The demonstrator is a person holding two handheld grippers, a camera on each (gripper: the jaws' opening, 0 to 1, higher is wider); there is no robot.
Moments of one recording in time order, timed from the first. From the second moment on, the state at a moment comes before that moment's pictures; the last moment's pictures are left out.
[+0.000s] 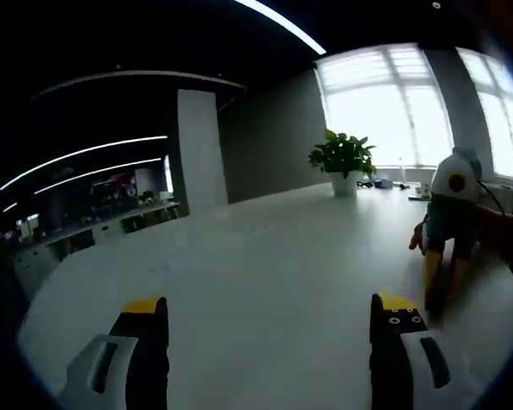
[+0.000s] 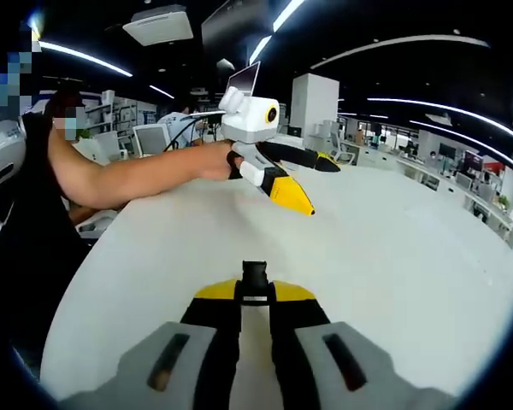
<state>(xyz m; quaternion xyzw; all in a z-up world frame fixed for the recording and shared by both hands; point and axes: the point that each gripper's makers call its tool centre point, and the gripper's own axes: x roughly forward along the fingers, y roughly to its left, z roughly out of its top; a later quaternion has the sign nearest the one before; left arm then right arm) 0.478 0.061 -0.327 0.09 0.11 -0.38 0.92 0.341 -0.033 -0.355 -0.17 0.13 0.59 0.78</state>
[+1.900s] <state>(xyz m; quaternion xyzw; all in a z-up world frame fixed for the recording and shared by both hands) 0.469 0.048 -0.339 0.09 0.14 -0.39 0.91 0.454 -0.117 -0.305 -0.09 0.06 0.26 0.96</state>
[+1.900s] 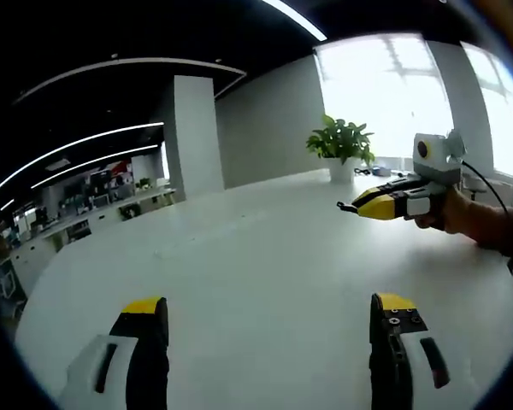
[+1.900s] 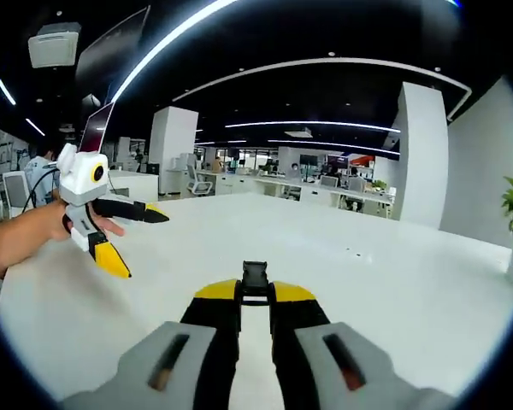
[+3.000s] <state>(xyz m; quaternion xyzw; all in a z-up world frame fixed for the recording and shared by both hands) 0.470 0.047 -0.342 0.09 0.15 -0.39 0.91 0.500 -0.128 -0.316 -0.09 0.09 0.24 0.96</state>
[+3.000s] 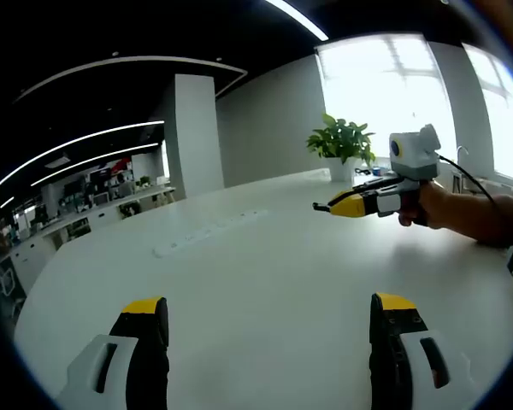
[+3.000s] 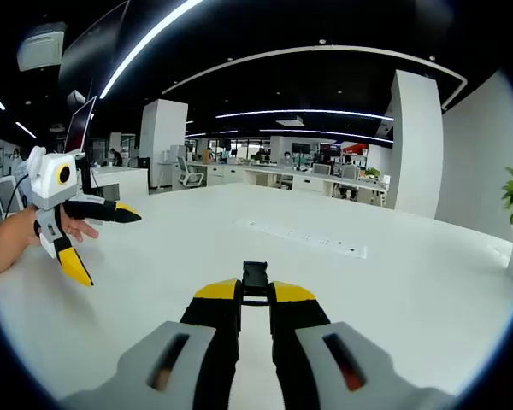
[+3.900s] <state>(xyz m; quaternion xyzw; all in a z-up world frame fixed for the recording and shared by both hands) 0.468 0.043 -0.339 0.10 0.14 -0.39 0.90 0.525 -0.121 -0.315 -0.10 0.09 0.25 0.96</state>
